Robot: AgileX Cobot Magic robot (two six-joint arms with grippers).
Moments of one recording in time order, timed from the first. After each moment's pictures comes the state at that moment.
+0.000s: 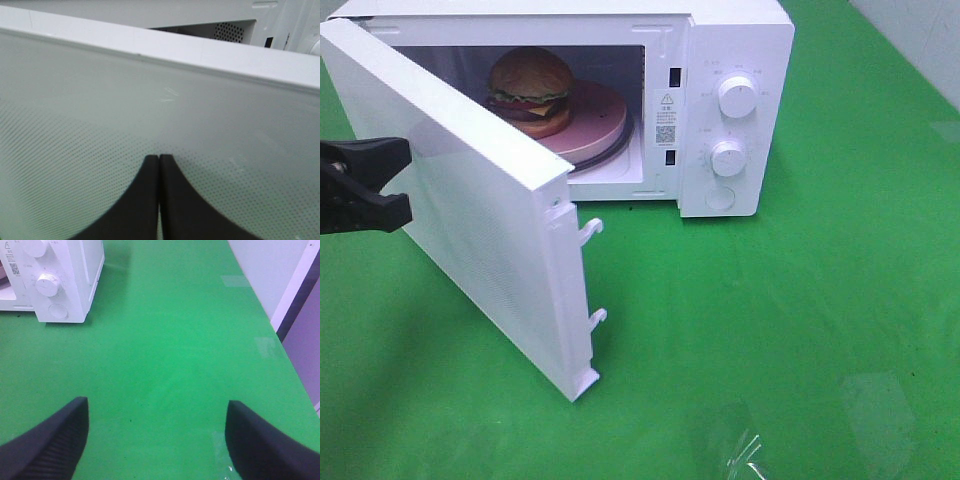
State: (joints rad) left arm -0.27 1.45 -0.36 0.31 -0.82 -0.19; right arm 0.03 0.00 -0.49 -0.11 0.97 0.05
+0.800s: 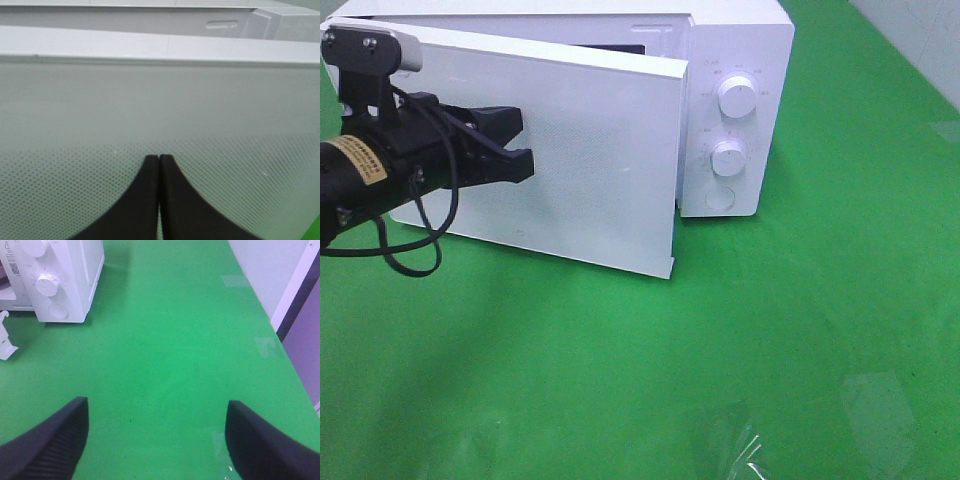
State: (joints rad) left arm -0.48 1.71 -0.63 0.16 -0.82 -0.17; right arm 0.03 0.00 -0.49 -0.11 0.97 0.05
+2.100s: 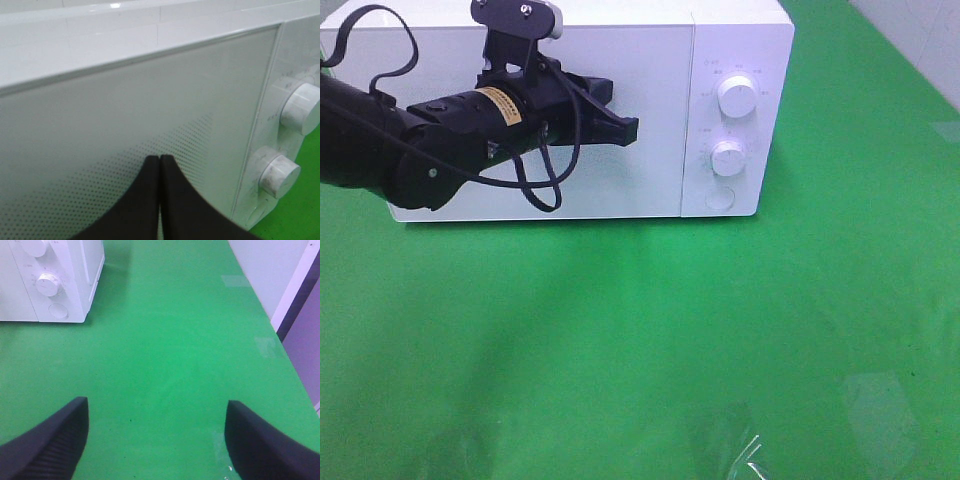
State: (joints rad) left arm -0.58 1.95 -1.03 0.02 -0.62 0.02; right arm 0.03 0.00 -0.49 -0.11 0.97 0.05
